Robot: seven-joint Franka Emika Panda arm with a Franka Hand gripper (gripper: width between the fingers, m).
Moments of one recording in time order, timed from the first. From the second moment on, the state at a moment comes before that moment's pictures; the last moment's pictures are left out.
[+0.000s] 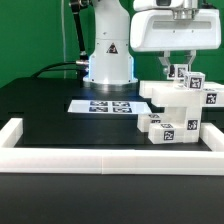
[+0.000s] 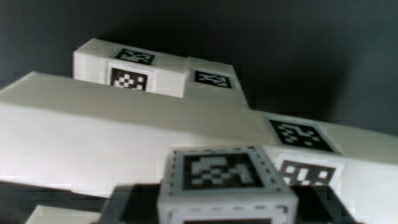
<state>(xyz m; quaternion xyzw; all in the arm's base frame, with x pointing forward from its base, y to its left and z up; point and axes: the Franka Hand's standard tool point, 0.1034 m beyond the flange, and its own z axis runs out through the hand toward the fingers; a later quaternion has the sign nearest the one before) 0.447 0.105 0.114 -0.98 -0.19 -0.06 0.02</state>
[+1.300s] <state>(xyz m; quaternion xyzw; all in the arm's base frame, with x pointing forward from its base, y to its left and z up) 0.447 0.107 0.114 -0.98 0.21 -0.05 0.04</state>
